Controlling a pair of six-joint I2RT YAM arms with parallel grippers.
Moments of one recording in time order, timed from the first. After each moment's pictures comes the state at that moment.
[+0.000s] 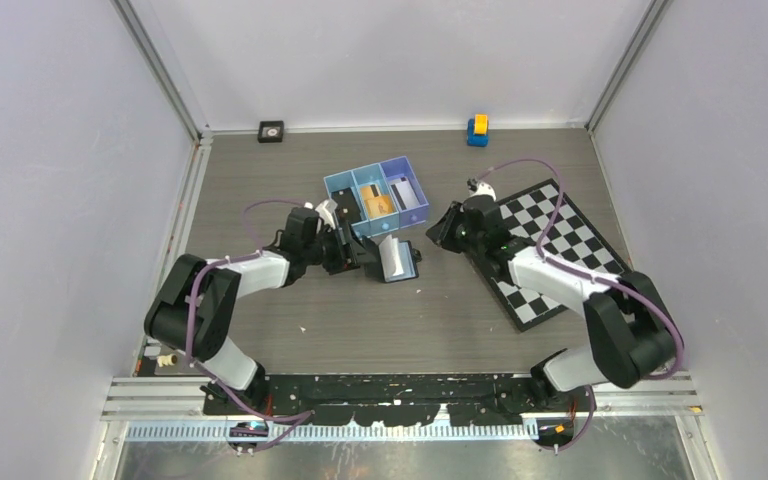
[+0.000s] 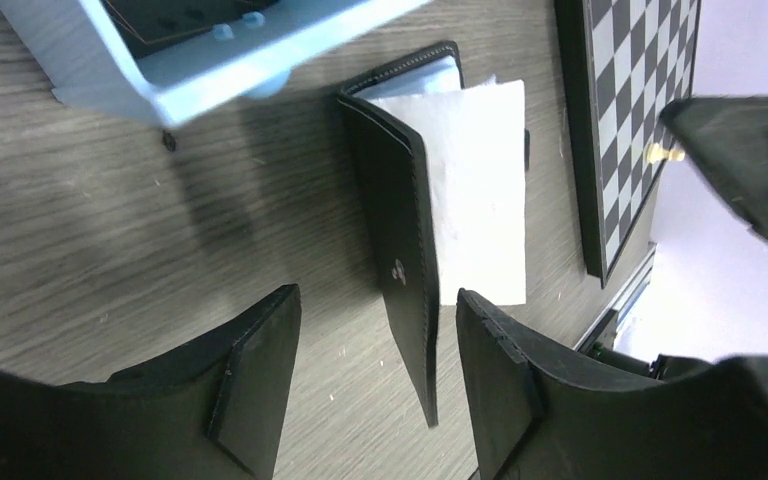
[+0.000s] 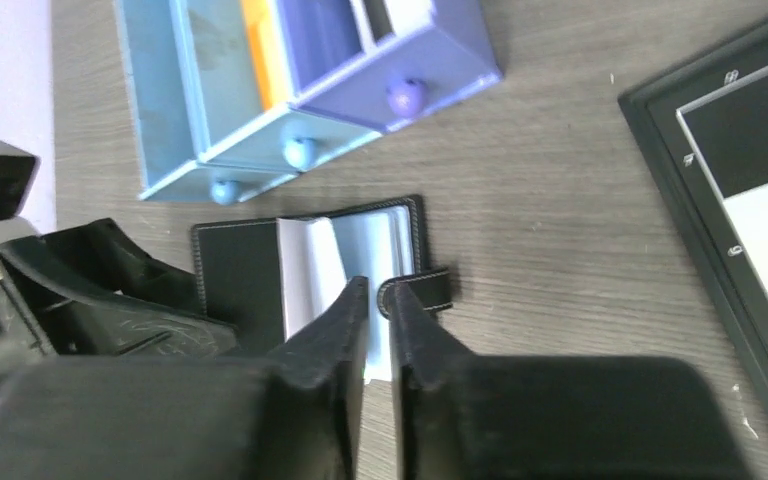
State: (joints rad) left arm -0.39 1.56 0.67 0.22 0.48 -0.71; right arm 0.50 1.40 0.75 0.13 -0.02 0.74
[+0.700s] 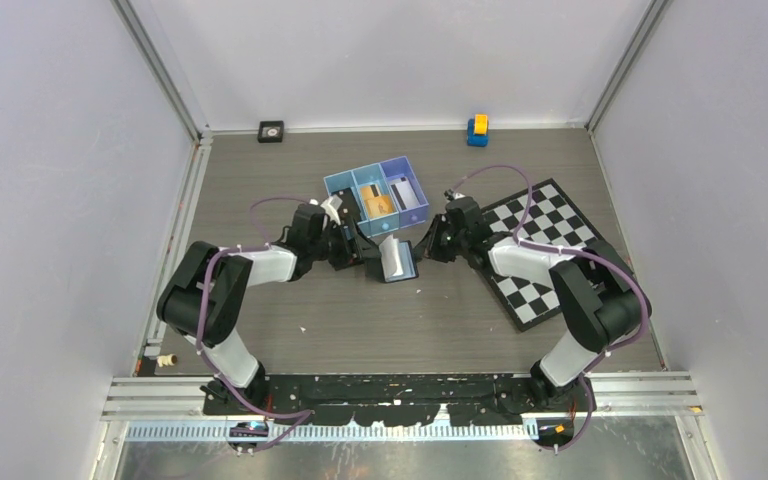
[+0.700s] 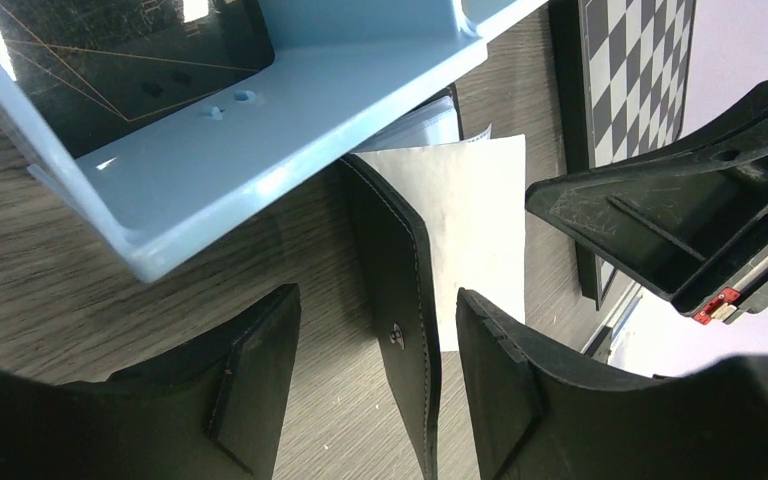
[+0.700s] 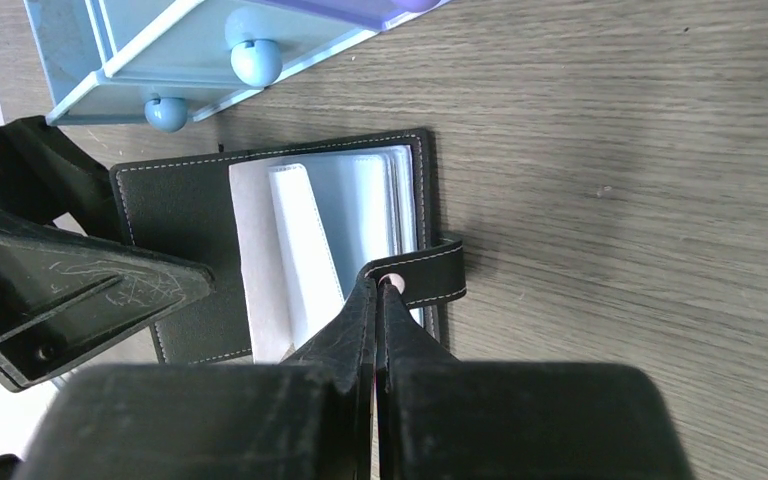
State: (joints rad) left arm -0.40 1.68 0.72 0.30 0.47 -0.76; right arm 0.52 1.63 0.81 0.11 -0.19 0.74
